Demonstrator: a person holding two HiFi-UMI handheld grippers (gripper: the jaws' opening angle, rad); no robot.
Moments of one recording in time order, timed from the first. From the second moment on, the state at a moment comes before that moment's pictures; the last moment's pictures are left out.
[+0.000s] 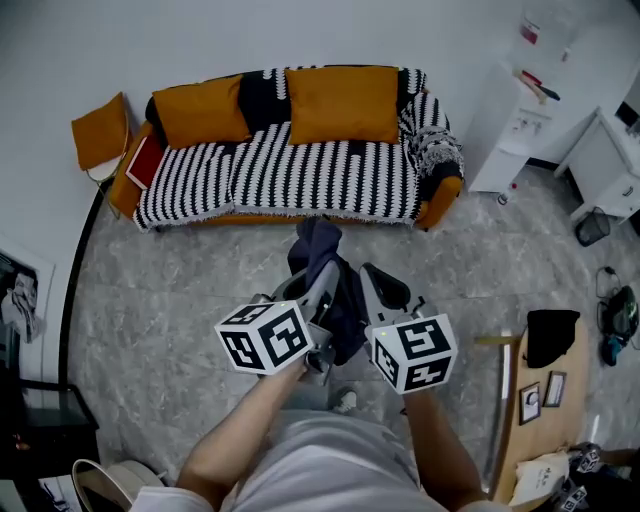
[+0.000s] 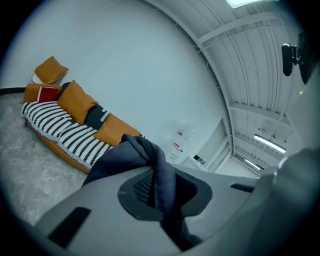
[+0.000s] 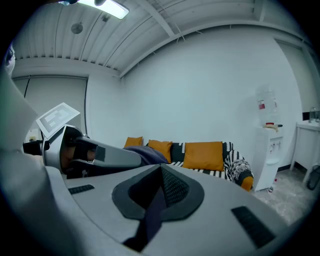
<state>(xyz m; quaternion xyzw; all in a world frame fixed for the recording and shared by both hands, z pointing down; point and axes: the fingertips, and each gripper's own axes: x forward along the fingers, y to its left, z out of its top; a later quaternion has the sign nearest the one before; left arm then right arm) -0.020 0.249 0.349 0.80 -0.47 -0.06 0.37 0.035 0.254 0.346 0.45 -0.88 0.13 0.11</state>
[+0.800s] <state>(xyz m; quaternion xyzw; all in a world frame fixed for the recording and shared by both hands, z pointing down) -0.073 0.097 0.345 0.83 -0.42 -0.05 0.37 -0.023 0.106 0.340 0.48 -0.86 0.13 0.13</state>
